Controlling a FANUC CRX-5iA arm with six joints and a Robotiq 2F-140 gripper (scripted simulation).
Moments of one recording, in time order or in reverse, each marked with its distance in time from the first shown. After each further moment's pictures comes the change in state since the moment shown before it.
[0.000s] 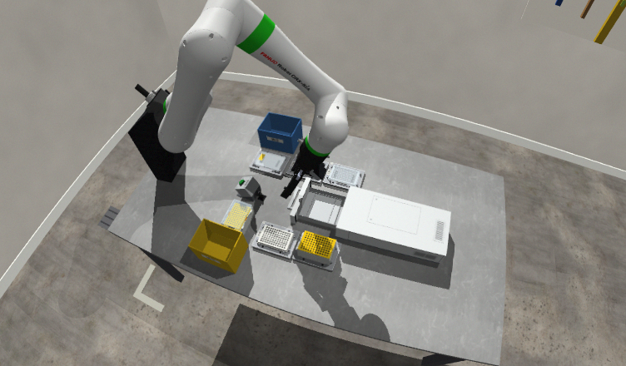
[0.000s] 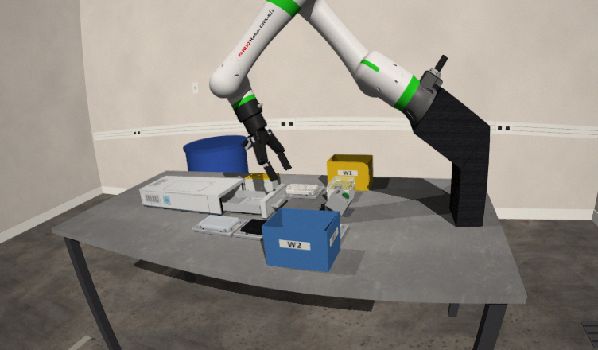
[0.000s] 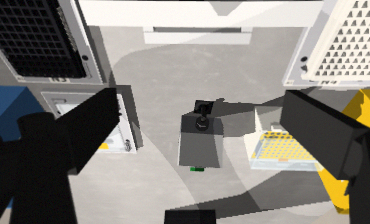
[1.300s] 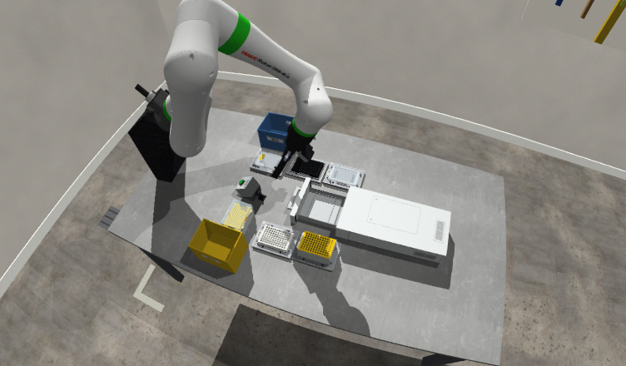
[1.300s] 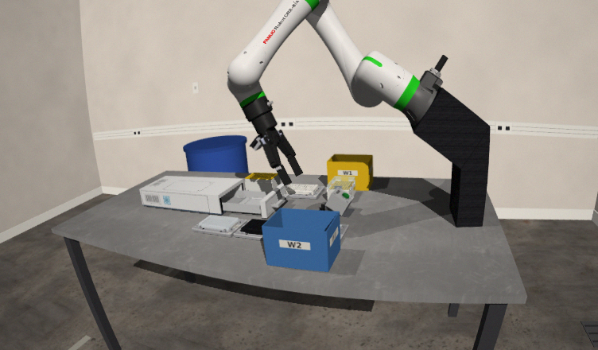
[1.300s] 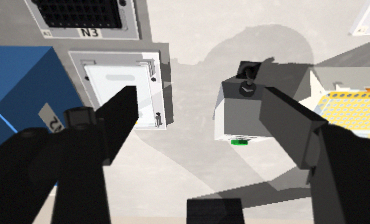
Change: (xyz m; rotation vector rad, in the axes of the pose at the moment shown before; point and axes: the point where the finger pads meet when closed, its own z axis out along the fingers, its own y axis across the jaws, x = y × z) arm -0.064 -0.061 0.018 0.012 -0.002 0.018
